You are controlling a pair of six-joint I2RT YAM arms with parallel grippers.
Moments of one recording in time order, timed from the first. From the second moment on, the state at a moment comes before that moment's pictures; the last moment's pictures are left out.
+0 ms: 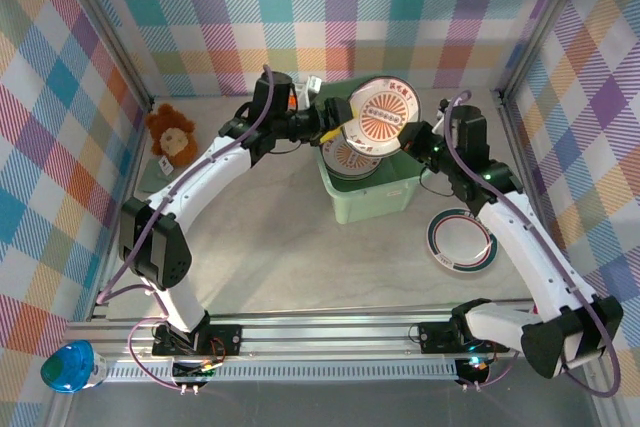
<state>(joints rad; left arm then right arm) -0.50 1.73 1.60 -0.27 0.61 -0.90 0.34 1.18 1.18 -0.44 -0.12 0.84</state>
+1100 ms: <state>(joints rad) -0.30 1.73 1.58 -0.43 0.40 -0.68 0.51 1.77 1.45 -0.52 0.15 1.36</state>
